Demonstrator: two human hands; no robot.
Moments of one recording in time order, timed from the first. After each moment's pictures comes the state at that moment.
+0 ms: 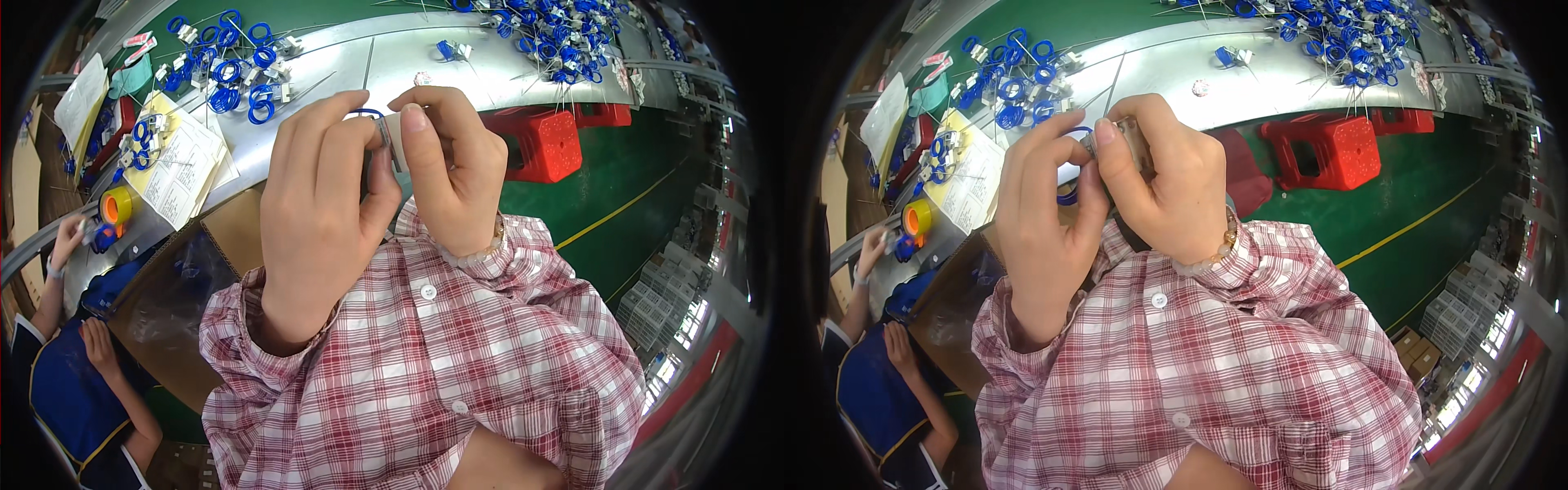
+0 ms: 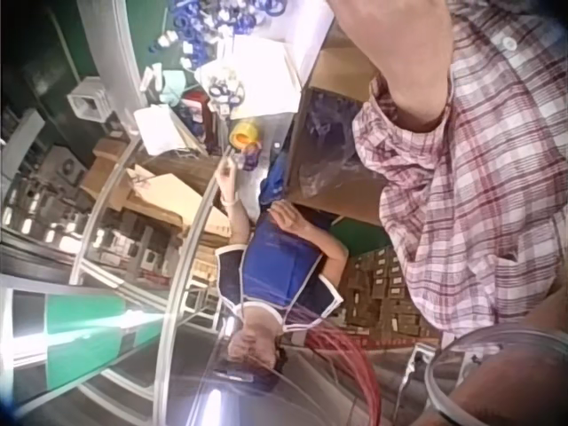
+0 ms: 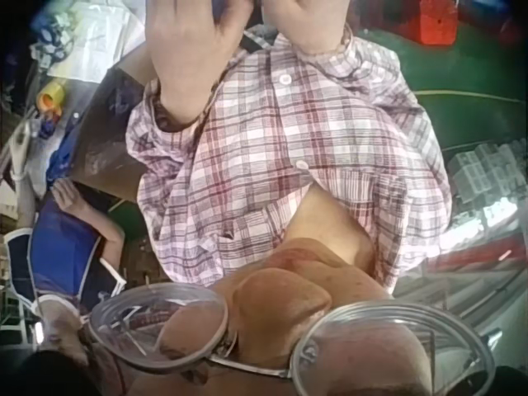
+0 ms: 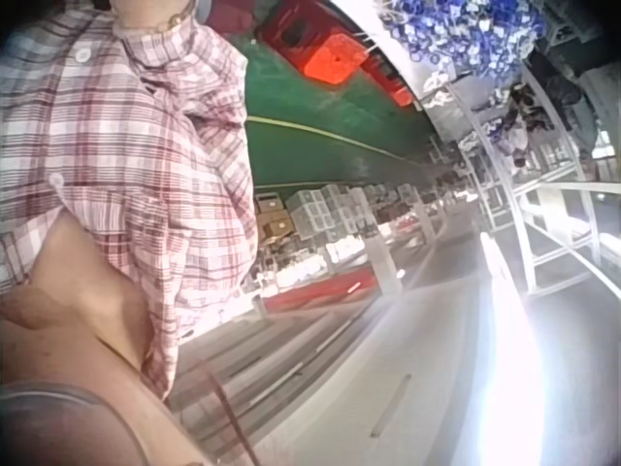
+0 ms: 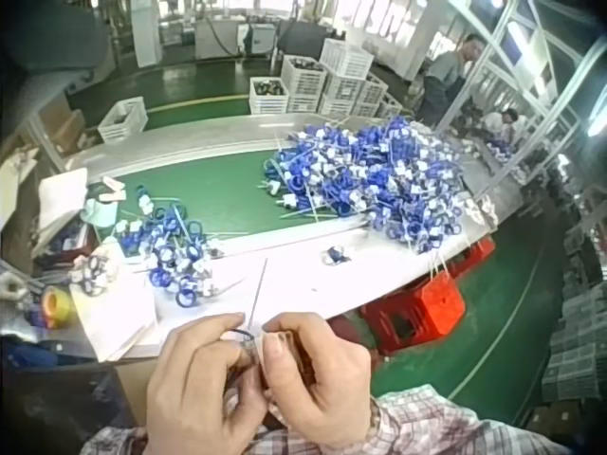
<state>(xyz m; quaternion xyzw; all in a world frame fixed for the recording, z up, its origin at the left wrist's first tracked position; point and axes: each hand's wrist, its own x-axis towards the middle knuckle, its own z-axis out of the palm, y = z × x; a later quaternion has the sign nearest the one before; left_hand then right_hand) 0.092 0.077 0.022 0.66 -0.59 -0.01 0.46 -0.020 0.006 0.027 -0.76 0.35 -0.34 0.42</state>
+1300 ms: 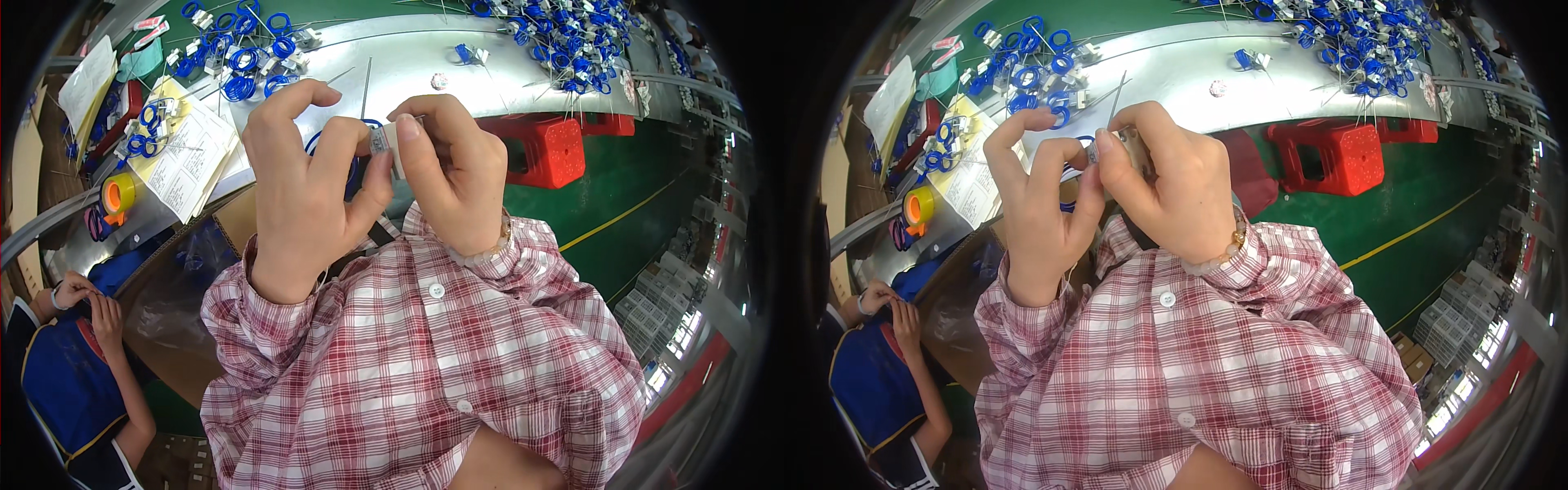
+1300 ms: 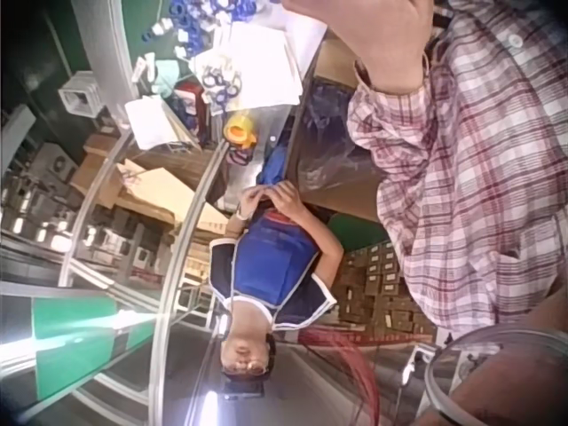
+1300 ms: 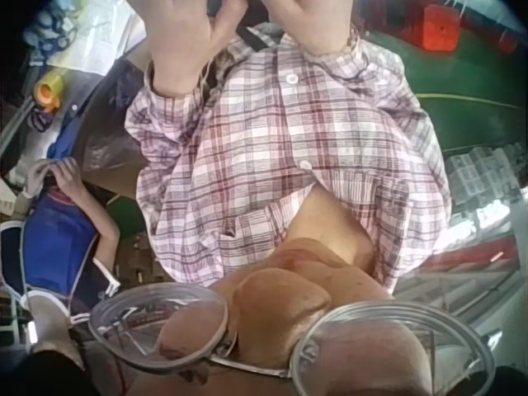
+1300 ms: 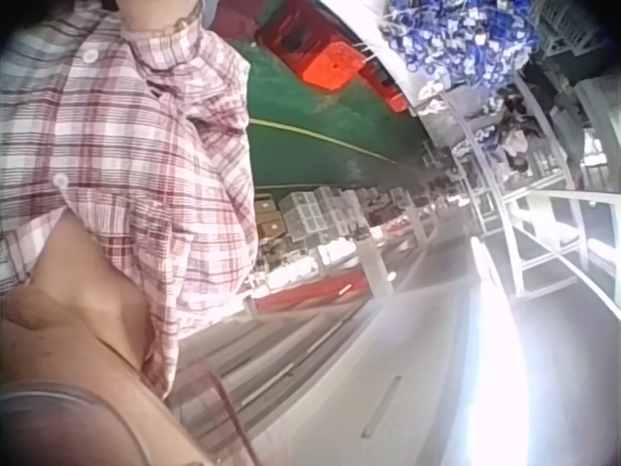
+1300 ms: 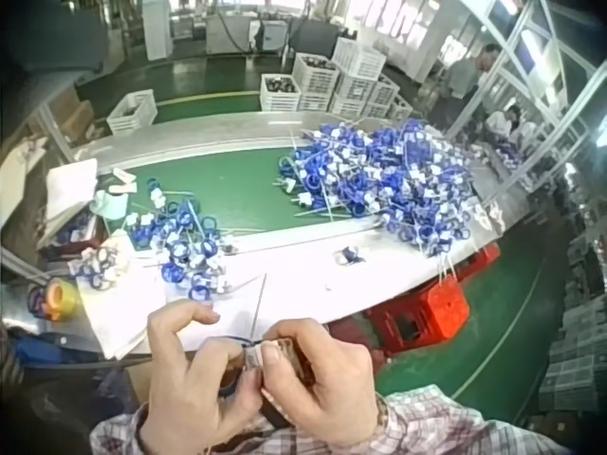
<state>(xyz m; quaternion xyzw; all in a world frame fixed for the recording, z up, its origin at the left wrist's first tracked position) 0.128 0.096 0.013 0.69 -0.62 -0.01 0.39 0.001 0.015 0.022 -0.79 0.33 -0.30 0.42</state>
